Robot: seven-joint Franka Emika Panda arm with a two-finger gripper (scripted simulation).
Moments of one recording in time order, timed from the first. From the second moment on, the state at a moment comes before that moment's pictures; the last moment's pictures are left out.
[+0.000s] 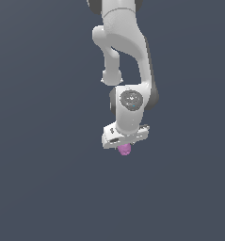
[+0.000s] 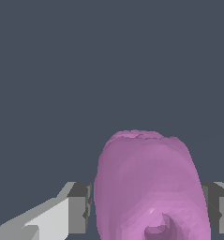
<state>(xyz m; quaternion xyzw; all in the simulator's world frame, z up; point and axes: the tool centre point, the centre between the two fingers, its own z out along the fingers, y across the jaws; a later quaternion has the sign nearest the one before) 0.034 0.057 0.083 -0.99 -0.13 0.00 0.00</state>
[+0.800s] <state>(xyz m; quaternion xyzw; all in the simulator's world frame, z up) 0.102 0.033 0.189 -0.99 -0.13 0.00 0.00</state>
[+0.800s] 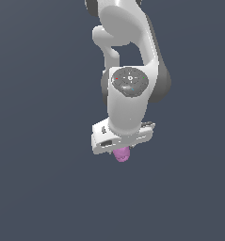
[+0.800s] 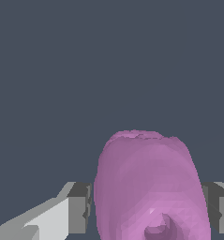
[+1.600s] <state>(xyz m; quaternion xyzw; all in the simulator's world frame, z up) 0.132 0.024 0.230 -0.99 -0.13 0.00 0.00</state>
